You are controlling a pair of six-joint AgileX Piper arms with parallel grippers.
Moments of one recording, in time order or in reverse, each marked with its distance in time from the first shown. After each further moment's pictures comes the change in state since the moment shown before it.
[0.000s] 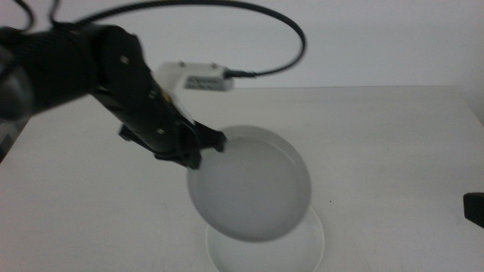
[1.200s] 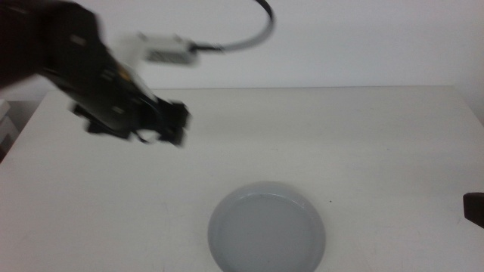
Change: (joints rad) left arm 0.055 -0.116 0.000 0.155 0.041 -0.084; right arm 0.000 0.000 0.000 0.000 0.000 0.000
